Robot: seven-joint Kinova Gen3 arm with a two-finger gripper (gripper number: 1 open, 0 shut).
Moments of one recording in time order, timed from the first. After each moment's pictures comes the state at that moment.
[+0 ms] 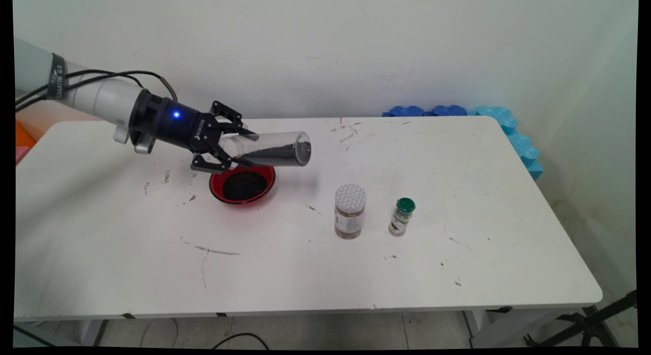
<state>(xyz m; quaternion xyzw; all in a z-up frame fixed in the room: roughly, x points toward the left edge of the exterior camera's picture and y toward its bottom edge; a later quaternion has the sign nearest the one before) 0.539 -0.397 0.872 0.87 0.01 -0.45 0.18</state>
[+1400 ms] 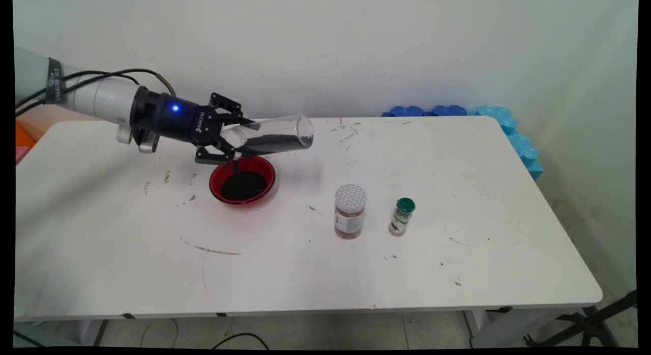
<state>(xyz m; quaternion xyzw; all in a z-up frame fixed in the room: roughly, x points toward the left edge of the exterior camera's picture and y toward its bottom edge) 0.544 -0.398 0.868 0.85 0.02 -0.48 0.21</state>
